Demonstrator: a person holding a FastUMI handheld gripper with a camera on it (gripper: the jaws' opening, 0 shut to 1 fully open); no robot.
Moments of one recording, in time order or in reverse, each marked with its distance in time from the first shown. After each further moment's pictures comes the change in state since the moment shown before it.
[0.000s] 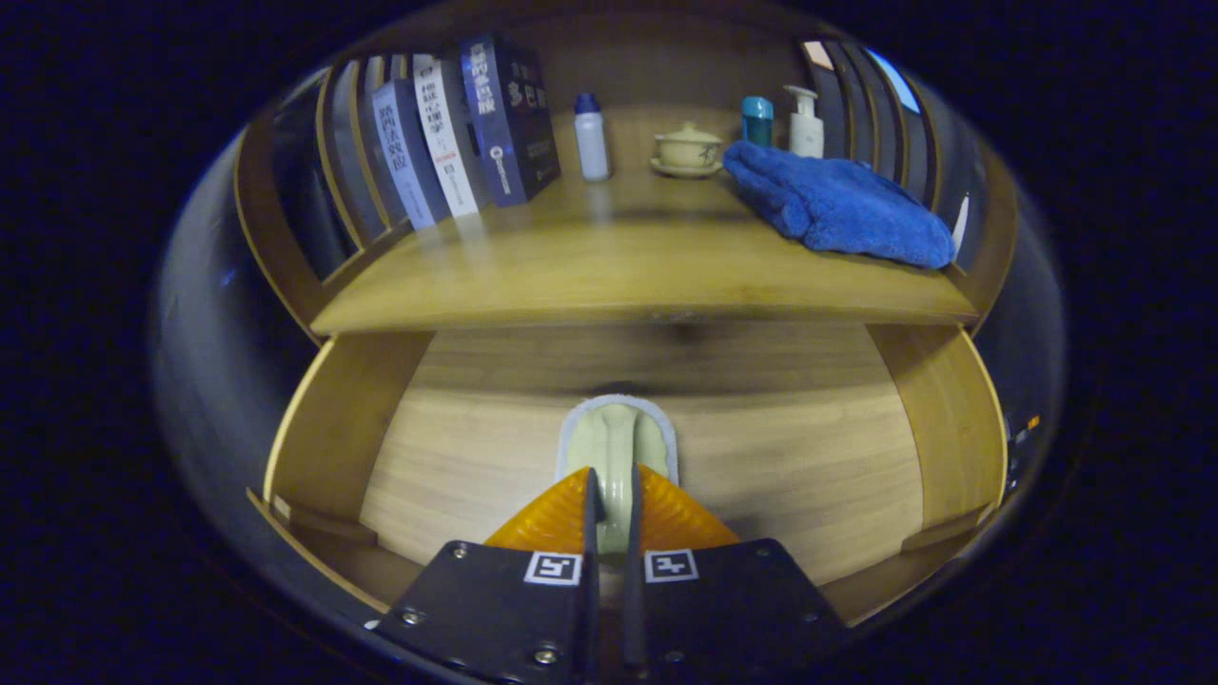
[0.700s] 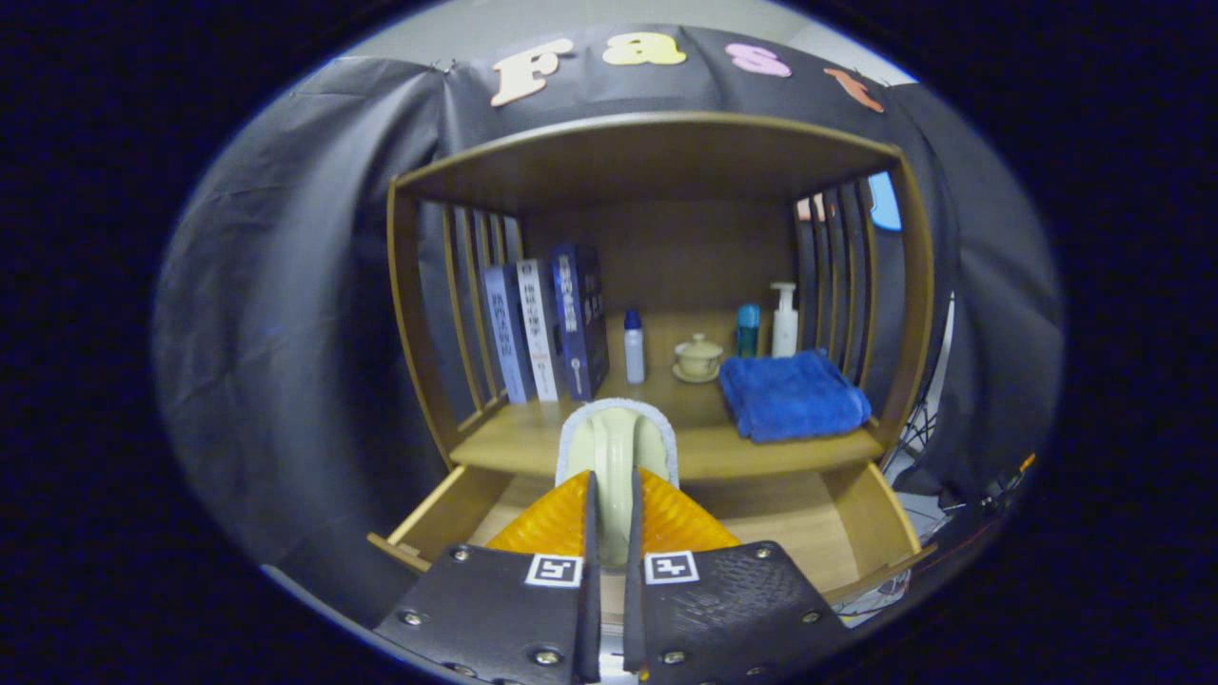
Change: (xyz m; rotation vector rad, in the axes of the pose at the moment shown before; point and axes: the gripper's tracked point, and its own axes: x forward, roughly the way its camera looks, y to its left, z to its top) arm -0.170 0.018 0.100 -0.037 -0.544 0.077
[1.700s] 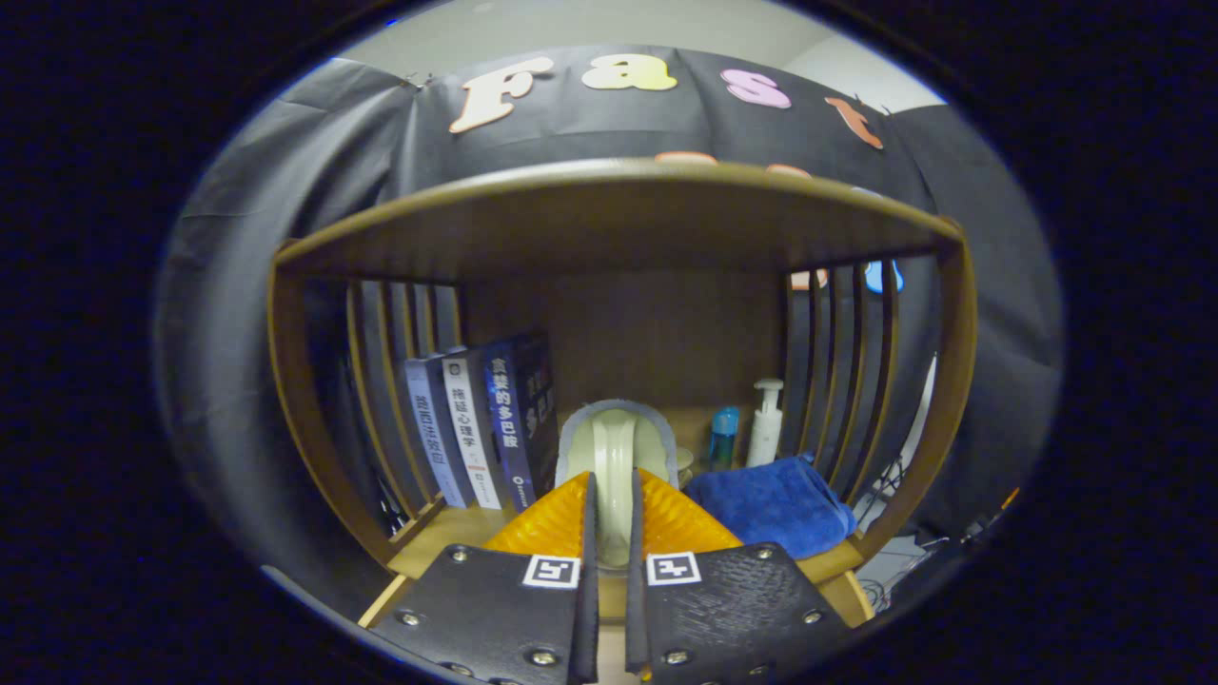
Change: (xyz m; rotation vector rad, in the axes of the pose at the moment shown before) arm 0.129 -0.035 0.093 -0.017 -0.076 -0.141
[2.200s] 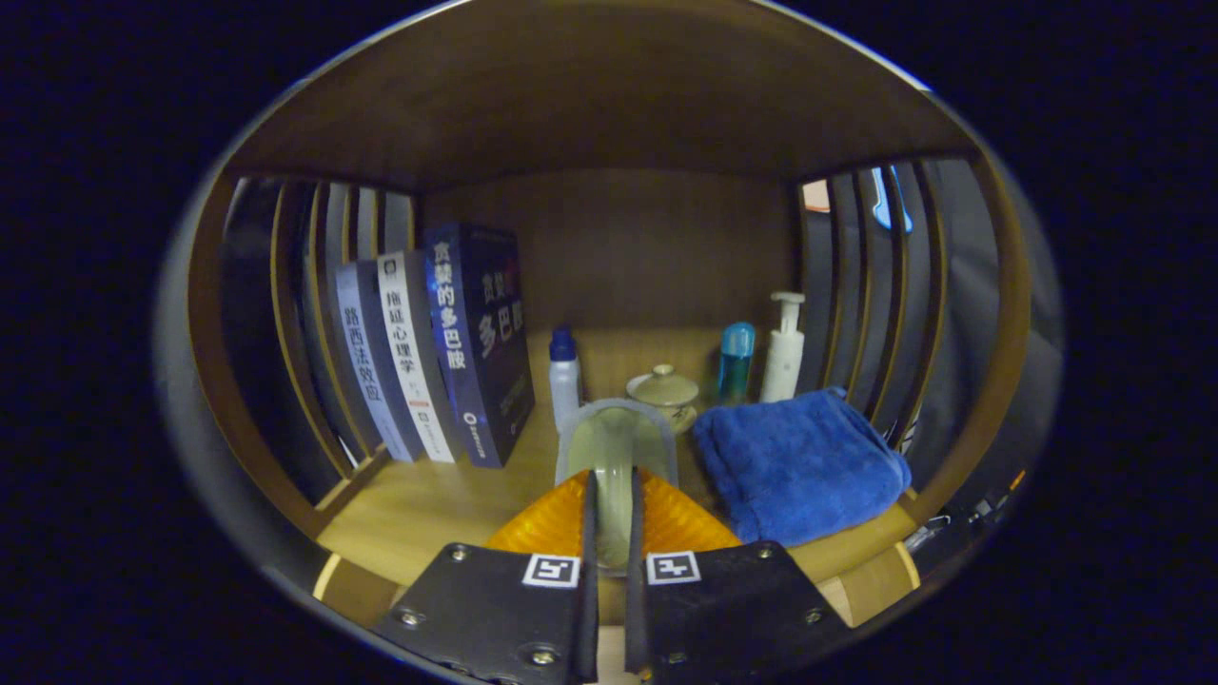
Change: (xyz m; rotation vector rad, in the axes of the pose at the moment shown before) arm 0.069 -0.004 -0.098 -0.030 0.167 -0.051
